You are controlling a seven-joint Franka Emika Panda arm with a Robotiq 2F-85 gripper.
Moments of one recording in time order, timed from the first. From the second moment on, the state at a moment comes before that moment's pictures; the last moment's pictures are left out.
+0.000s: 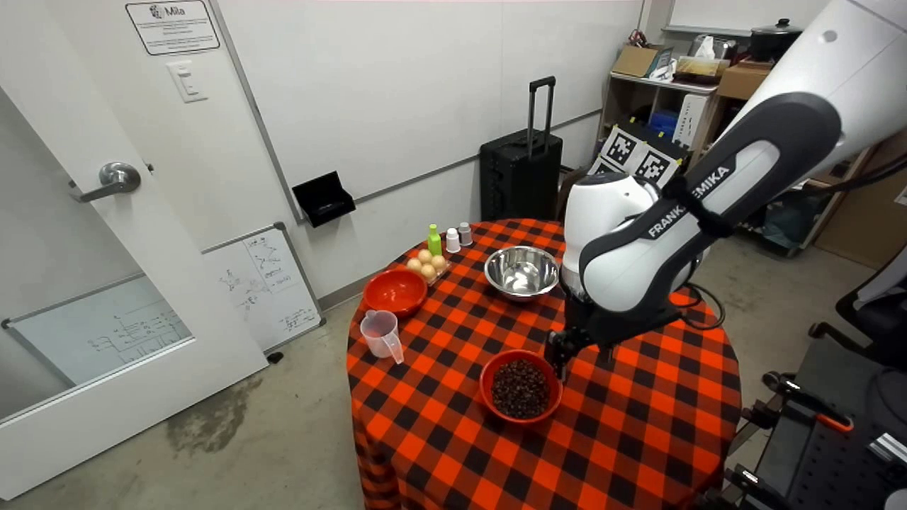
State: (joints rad) arm 0.11 0.35 0.06 -2.36 0.19 2.57 0.36
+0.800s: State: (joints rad) arm 0.16 0.59 0.03 -2.25 0.20 2.77 0.45
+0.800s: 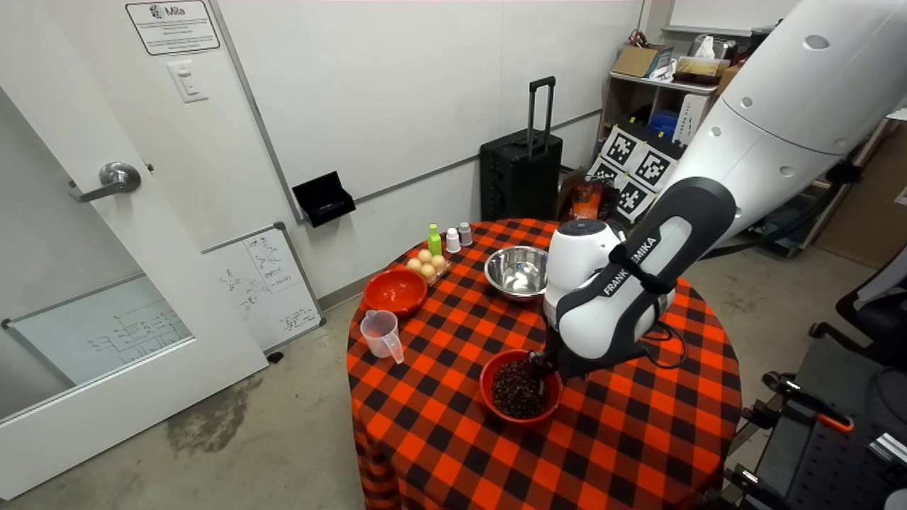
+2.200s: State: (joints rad) arm 0.16 0.74 0.01 -2.14 0.20 2.76 0.47
